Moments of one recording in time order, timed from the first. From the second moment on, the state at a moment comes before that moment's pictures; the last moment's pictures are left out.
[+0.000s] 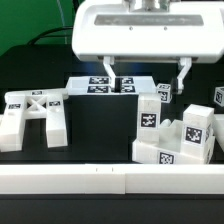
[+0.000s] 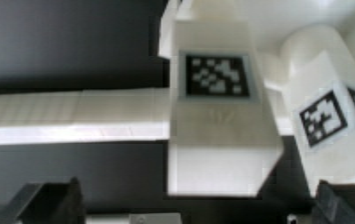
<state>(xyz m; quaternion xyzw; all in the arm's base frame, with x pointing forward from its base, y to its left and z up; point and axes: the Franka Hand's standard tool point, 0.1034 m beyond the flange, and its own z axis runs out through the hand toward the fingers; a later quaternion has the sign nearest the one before) 0.628 0.011 0.110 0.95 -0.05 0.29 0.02</state>
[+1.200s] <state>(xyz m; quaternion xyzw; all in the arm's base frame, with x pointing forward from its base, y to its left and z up) 0.625 0.017 0.105 1.00 -0.06 0.05 -0.02</state>
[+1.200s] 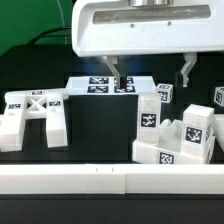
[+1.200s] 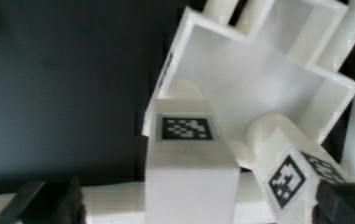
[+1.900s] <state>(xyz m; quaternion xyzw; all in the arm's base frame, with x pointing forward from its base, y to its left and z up) 0.626 0.013 0.087 1.00 -0.07 0.04 -0.02</state>
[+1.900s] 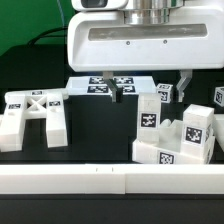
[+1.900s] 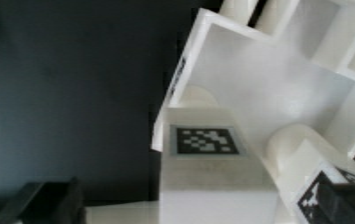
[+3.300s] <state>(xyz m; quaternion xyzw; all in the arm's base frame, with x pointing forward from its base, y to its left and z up) 0.626 0.025 0.085 0.91 -0.42 0.03 -0.03</state>
